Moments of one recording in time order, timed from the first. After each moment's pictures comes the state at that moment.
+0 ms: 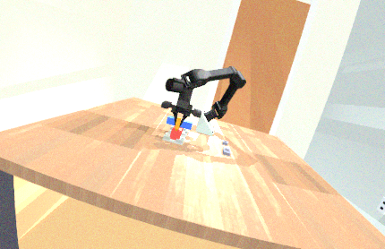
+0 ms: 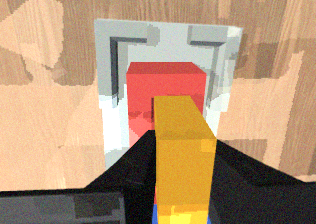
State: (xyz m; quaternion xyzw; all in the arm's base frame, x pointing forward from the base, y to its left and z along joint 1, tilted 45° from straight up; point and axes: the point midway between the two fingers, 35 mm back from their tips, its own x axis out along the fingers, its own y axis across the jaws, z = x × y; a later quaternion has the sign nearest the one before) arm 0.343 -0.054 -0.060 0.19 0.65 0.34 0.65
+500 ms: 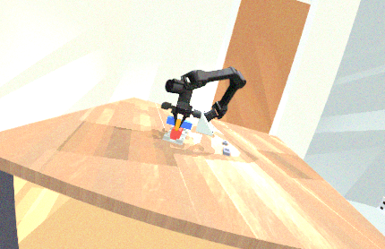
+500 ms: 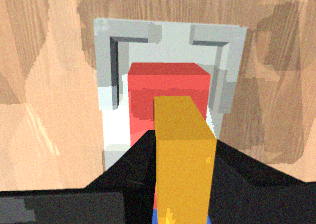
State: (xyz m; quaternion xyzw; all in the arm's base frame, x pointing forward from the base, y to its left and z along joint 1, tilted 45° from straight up) arm 0.342 -0.050 -0.063 0.19 0.65 0.34 0.65
